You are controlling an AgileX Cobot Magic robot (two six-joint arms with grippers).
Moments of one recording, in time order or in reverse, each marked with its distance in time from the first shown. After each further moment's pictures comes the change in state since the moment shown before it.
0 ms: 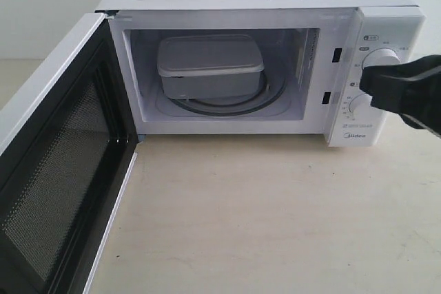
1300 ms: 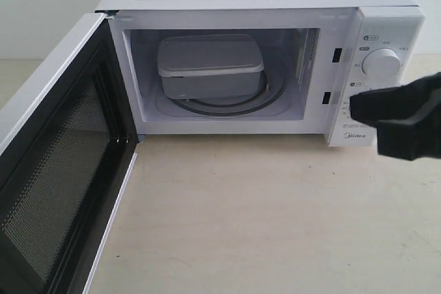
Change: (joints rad) left arm -0.112 0.314 -0.128 0.649 0.919 -0.068; right arm 0.000 -0.028 -0.096 -0.157 0.298 -0.010
